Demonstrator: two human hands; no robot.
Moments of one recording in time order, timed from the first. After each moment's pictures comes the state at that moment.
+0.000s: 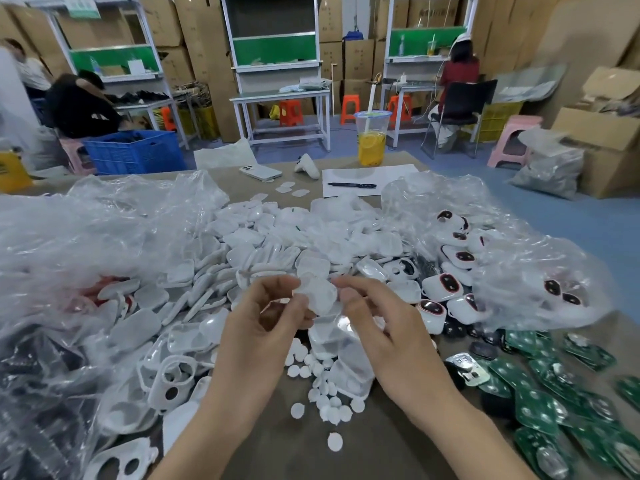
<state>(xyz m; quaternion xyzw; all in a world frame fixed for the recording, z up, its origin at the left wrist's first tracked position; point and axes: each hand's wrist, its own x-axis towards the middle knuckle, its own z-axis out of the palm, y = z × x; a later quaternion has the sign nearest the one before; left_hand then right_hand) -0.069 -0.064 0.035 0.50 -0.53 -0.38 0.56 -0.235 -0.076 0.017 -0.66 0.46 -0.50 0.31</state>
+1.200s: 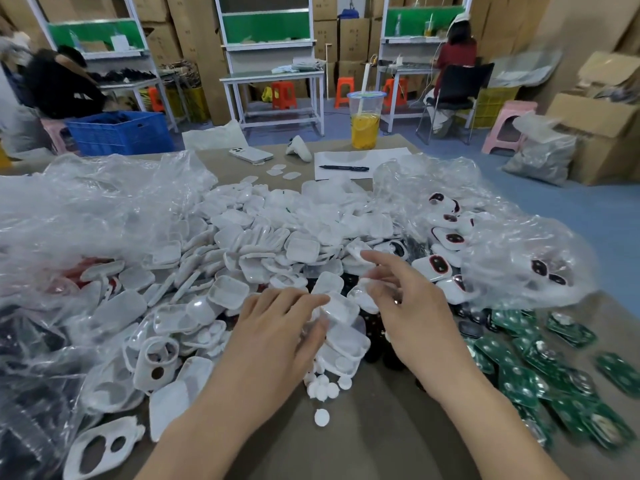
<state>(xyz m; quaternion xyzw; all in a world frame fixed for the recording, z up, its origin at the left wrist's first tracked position) -0.071 -0.061 0.011 0.54 -0.80 0.01 0.25 -0.264 -0.082 0.013 -0.63 0.54 -0.48 0.27</state>
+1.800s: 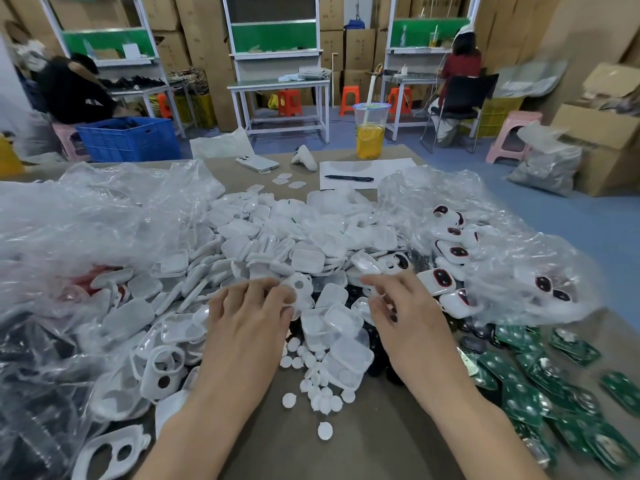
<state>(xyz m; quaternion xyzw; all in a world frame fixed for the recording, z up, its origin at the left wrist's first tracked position) -0.054 -0.081 0.005 0.61 -0.73 0.12 0.27 -0.264 -0.087 0.003 -0.69 0.56 -0.43 0.14</state>
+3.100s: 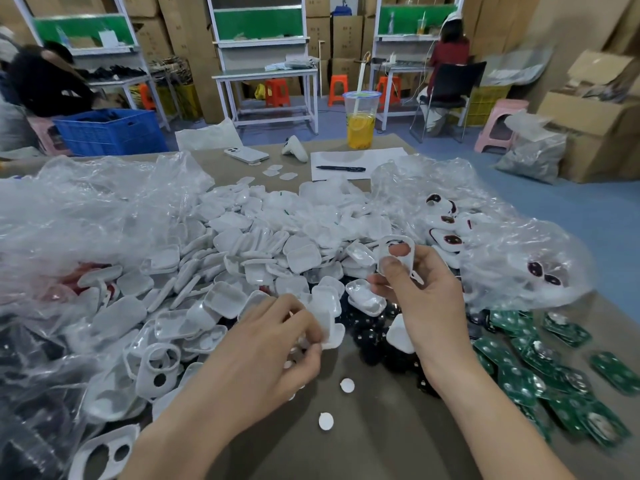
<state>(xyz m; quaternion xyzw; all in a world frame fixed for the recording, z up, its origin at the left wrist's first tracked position) -0.051 -0.058 0.027 0.48 -0.85 -0.06 0.19 -0.260 -0.088 0.020 -0.44 0.46 -0.66 0.41</state>
